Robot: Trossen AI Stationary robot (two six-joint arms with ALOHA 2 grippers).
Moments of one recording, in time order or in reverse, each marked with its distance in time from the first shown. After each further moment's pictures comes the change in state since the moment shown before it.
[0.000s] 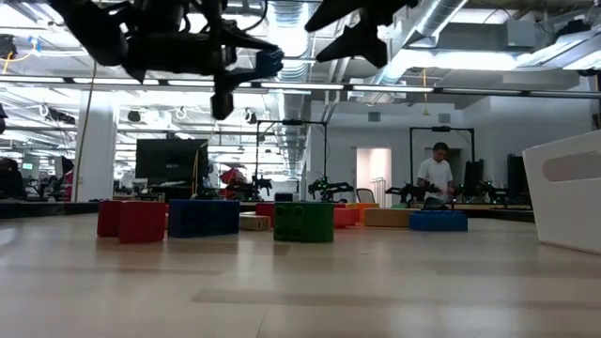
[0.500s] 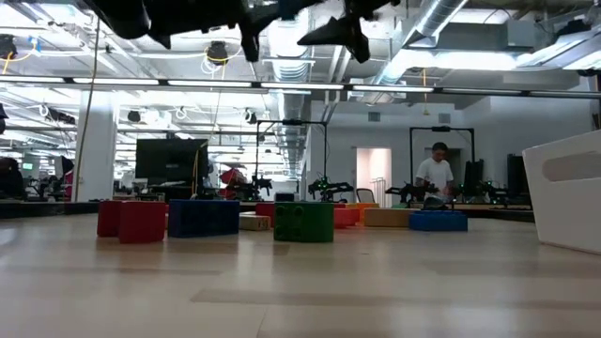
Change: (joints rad) left arm -0.019 0.011 0.200 0.041 0.033 0.357; right arm -0.037 0.013 0.001 0.203 -0.002 0.027
